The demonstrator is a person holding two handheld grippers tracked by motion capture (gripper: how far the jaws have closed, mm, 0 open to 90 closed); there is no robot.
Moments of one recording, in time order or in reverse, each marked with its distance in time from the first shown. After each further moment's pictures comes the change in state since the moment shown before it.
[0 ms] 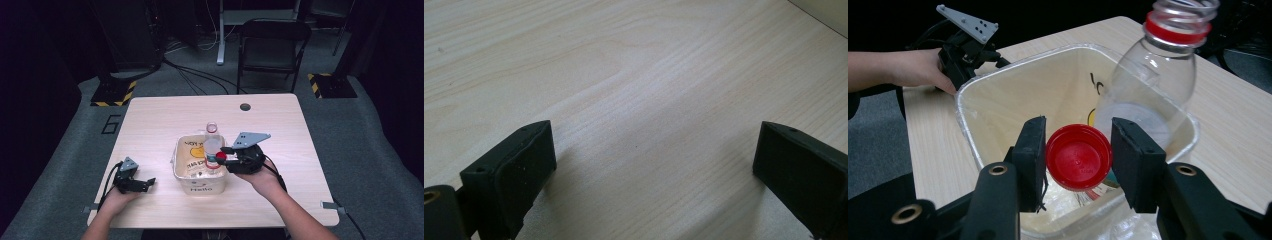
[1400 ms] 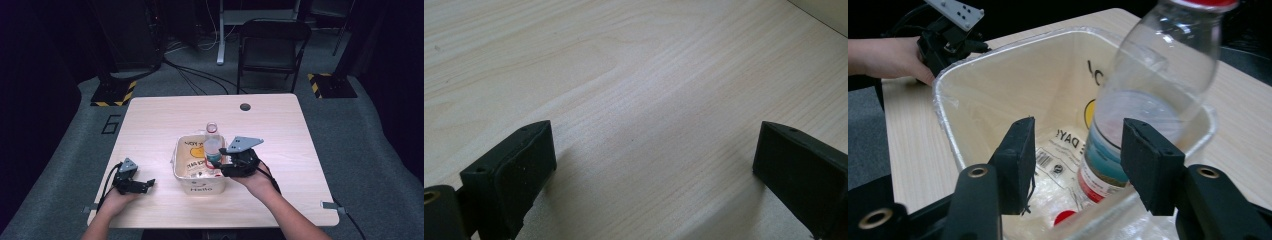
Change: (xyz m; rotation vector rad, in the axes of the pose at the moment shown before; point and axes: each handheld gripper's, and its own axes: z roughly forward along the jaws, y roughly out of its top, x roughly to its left) left arm -0.001 -0.002 -0.002 -0.004 -0.012 0.008; right arm 0.002 -0.013 0.017 0.006 -0.042 0.000
